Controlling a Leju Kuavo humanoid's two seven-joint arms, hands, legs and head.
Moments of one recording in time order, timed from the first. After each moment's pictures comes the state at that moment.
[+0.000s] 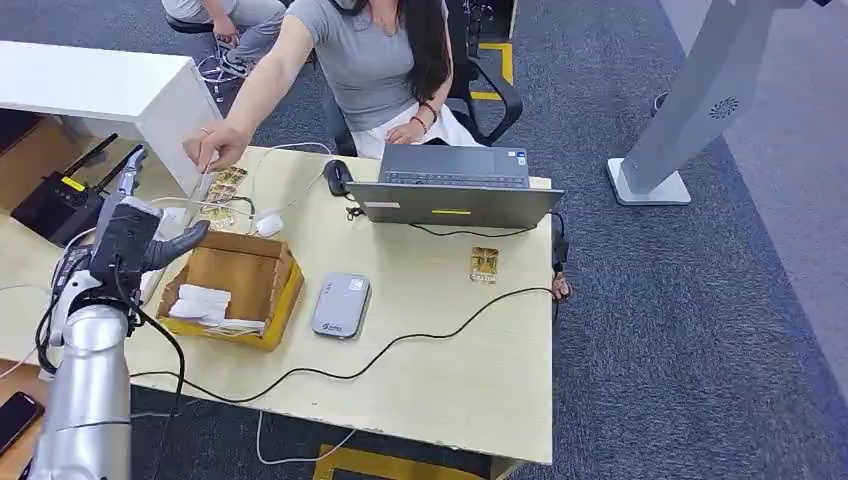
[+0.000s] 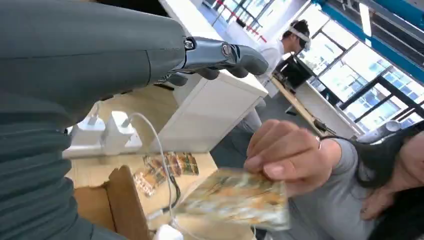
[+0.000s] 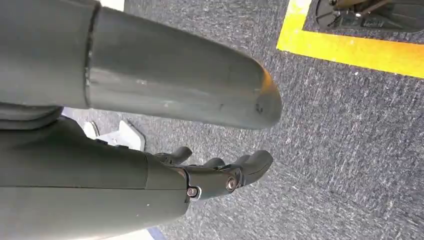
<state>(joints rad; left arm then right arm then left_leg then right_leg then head) -0.38 0.14 0.26 -1.38 -0.59 -0.07 -0.26 -0.06 0.11 -0.98 -0.20 1.36 -0.12 0.00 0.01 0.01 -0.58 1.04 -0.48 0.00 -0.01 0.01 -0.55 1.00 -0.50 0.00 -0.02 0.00</state>
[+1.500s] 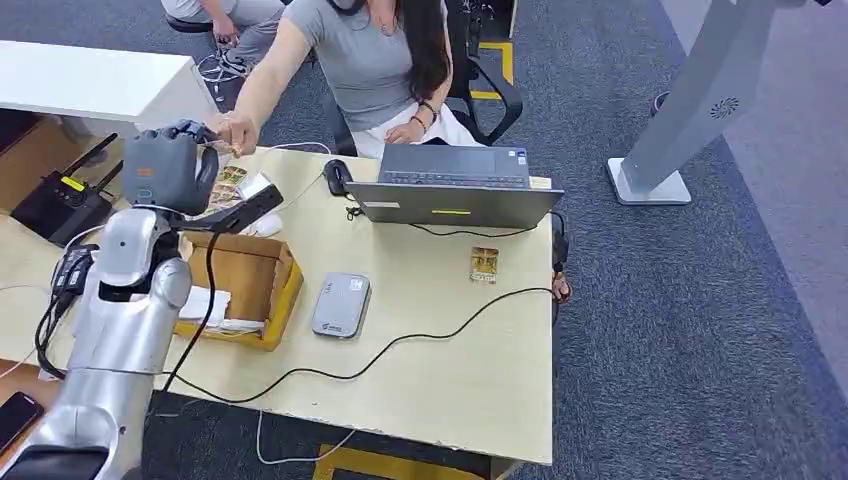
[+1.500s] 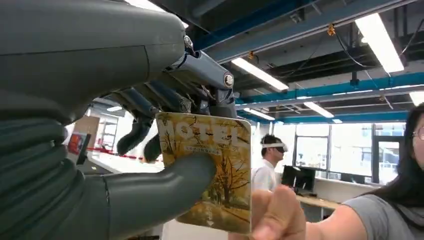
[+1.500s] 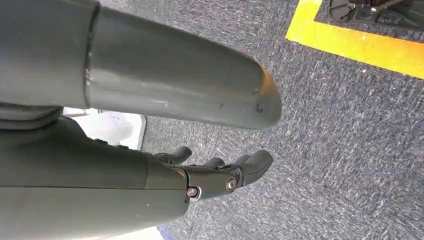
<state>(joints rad) -0.57 0.18 -0.07 -1.27 -1.35 0.26 -0.03 -0.07 0.10 -0.94 -0.20 1.43 -0.09 0.01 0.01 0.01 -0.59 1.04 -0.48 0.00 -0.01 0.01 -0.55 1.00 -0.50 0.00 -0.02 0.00</state>
